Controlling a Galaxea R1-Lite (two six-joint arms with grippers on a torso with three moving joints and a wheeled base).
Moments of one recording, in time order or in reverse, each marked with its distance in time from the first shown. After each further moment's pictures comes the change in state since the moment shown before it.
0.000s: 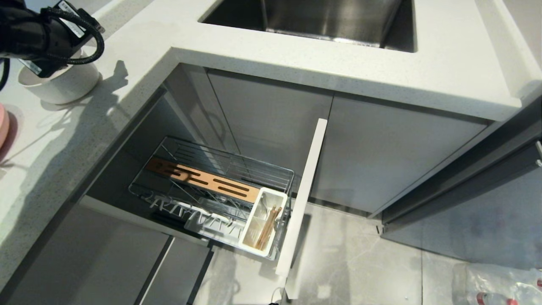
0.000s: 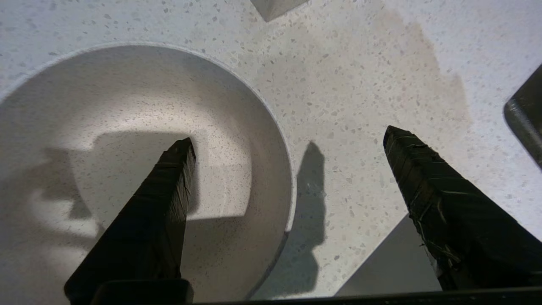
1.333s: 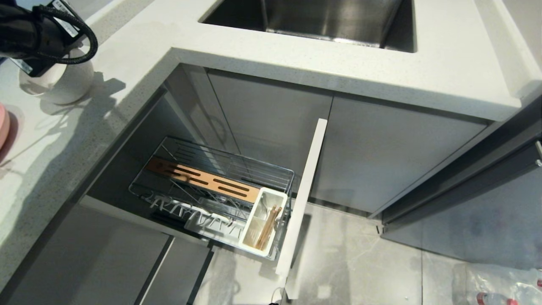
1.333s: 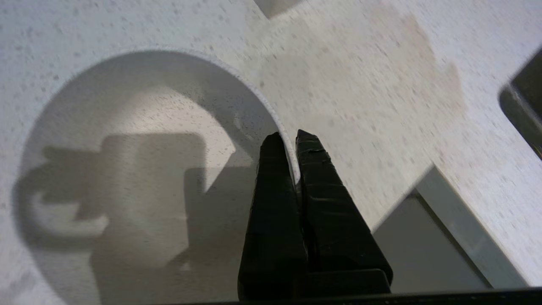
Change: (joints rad) left arm -0.011 -0.036 0.009 0.041 0.000 0.022; right arm 0.000 0.000 0.000 0.000 0.000 0.000
